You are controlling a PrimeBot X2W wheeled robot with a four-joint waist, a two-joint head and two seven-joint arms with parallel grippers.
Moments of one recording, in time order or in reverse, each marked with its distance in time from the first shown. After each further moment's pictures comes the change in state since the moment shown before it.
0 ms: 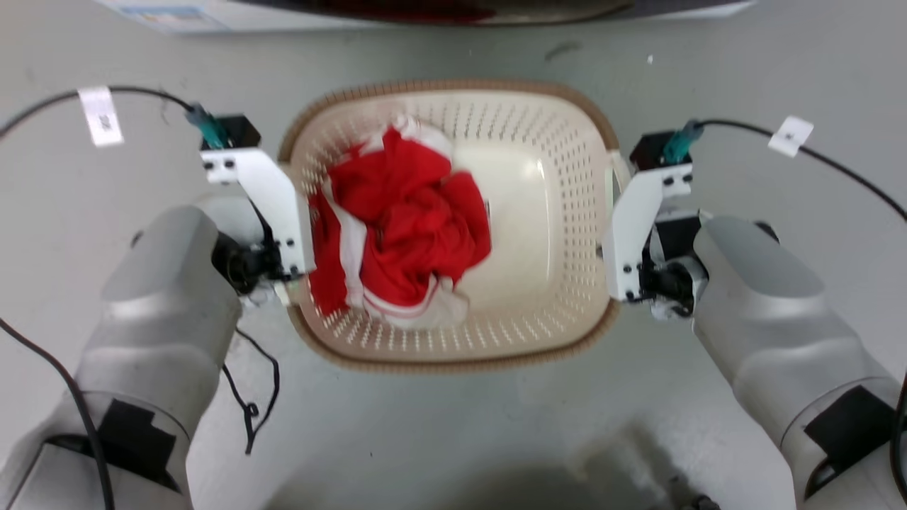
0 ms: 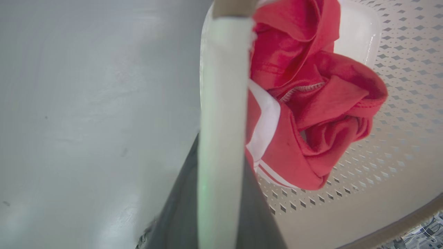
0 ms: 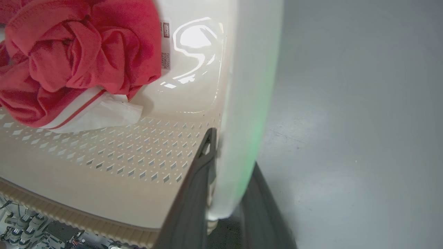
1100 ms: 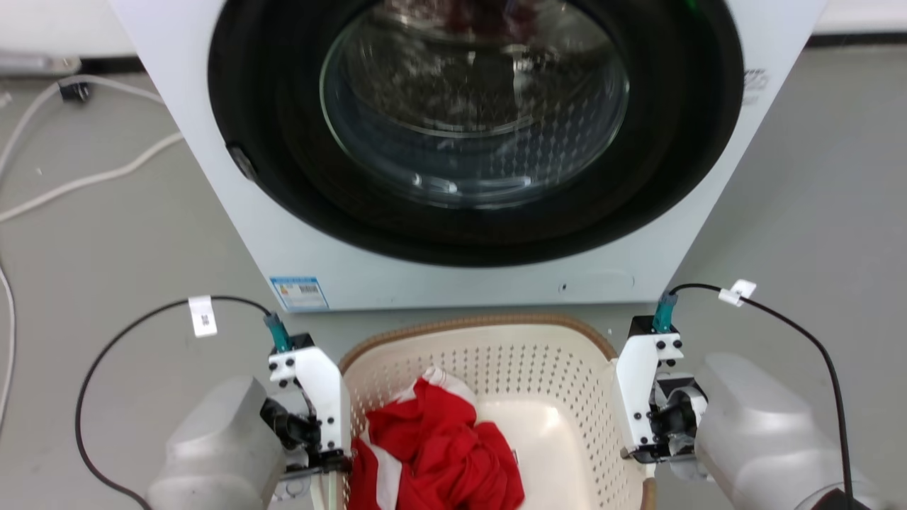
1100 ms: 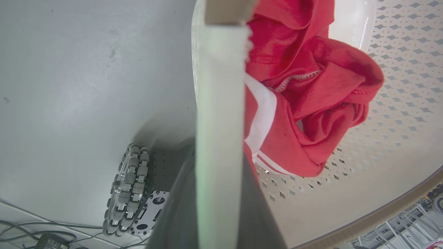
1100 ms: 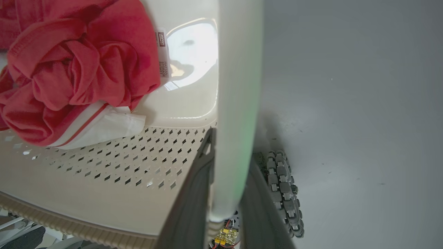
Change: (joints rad) left arm 0.286 -0.086 -0.086 0.112 -0.182 0.005 0.293; right arm 0.255 -0.007 0.063 0.047 0.115 -0.004 0.339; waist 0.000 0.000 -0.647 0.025
